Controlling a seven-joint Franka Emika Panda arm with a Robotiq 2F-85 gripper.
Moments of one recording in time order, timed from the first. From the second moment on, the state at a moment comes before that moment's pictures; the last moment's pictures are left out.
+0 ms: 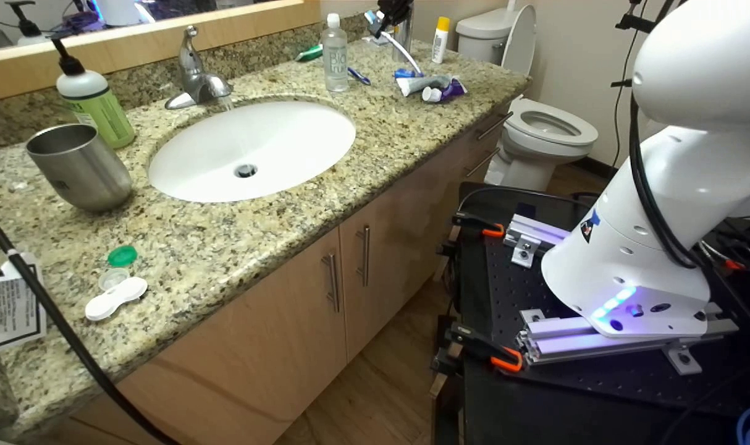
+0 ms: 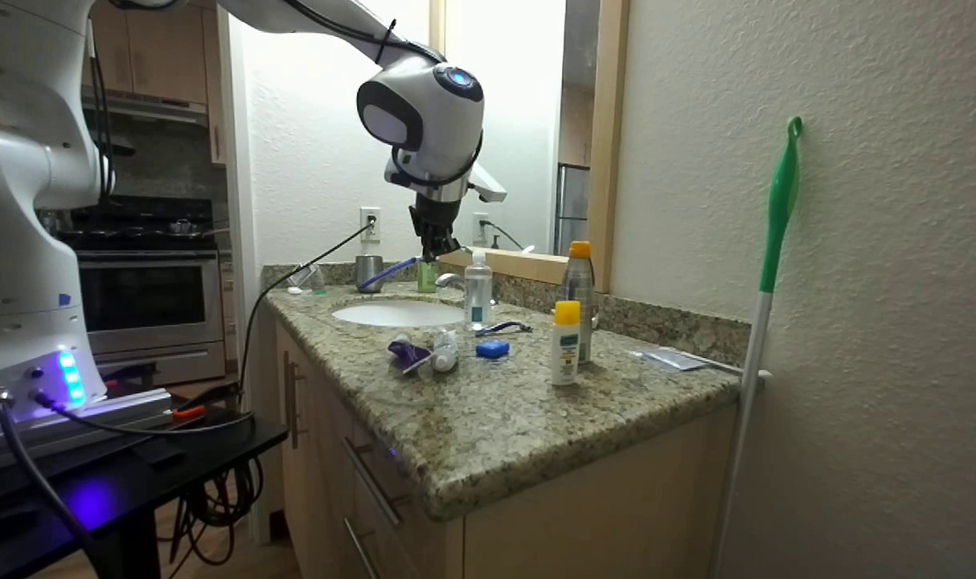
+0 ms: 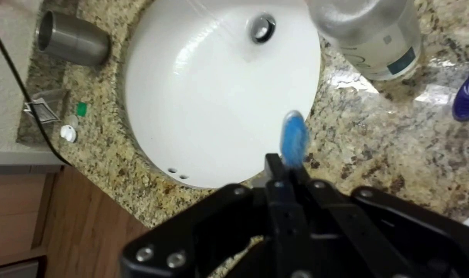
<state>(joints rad) -1.15 0.25 0.12 -2.00 0.76 1.97 2.06</state>
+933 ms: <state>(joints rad) -0.75 0.27 -0.27 -2.00 0.65 2.02 2.24</state>
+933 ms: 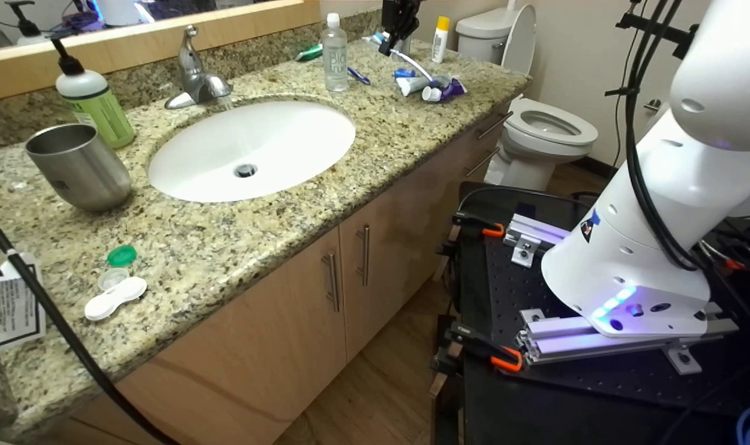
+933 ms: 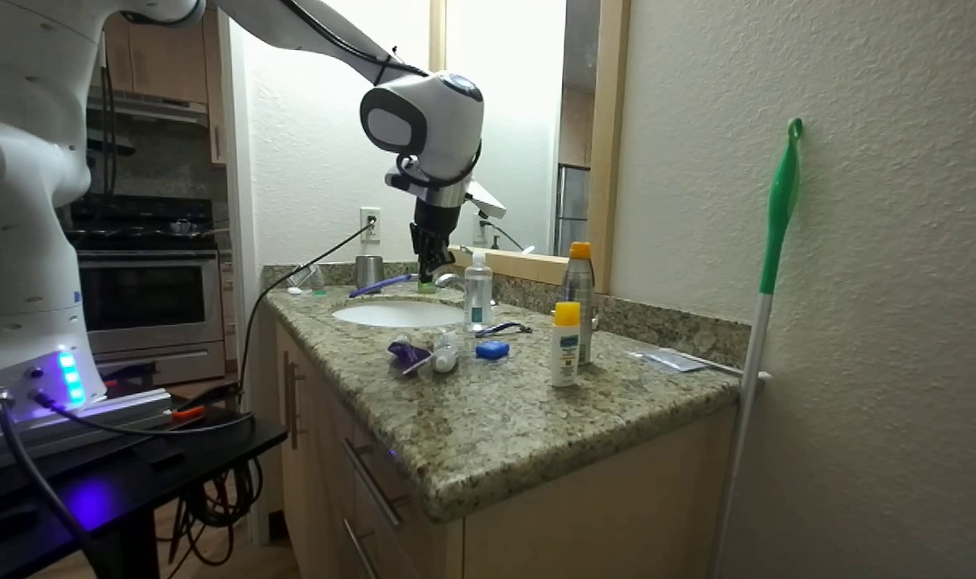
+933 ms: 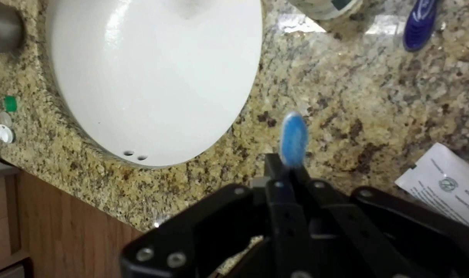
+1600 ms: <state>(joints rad) -0.66 0.37 -0.34 -1.99 0.64 2.08 2.40</state>
